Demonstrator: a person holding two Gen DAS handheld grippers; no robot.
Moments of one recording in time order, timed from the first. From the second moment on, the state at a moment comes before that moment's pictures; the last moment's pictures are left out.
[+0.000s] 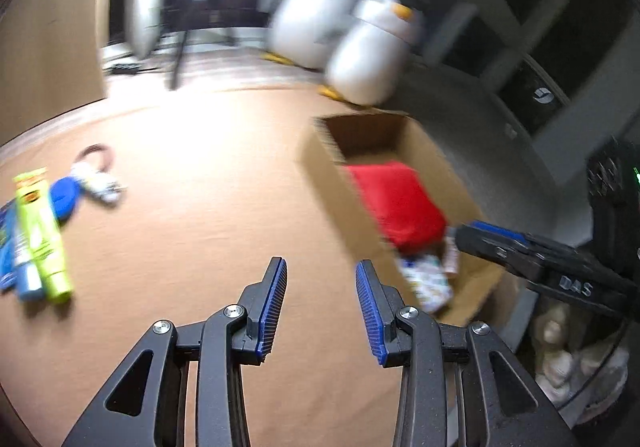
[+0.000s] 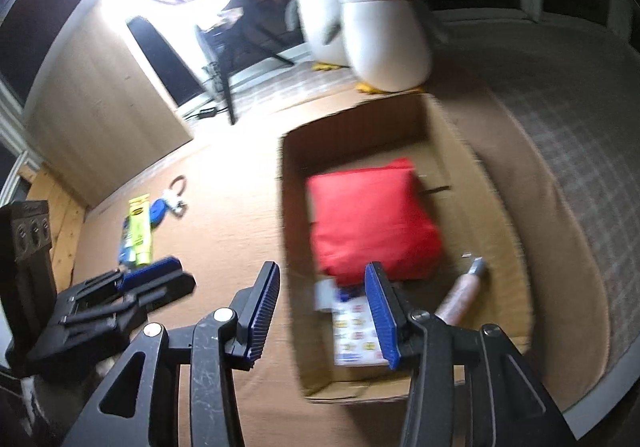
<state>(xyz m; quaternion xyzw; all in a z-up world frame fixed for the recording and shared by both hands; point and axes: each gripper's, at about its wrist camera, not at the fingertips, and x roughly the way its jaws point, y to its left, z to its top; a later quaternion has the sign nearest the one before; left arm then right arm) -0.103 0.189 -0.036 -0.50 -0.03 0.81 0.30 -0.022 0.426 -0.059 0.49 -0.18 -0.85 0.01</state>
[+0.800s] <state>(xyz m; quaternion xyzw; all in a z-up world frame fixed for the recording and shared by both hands) -0.231 -0.031 -0.099 -0.54 -0.11 0.83 0.10 -0.041 0.308 -0.063 0.50 -0.17 -0.84 0.08</state>
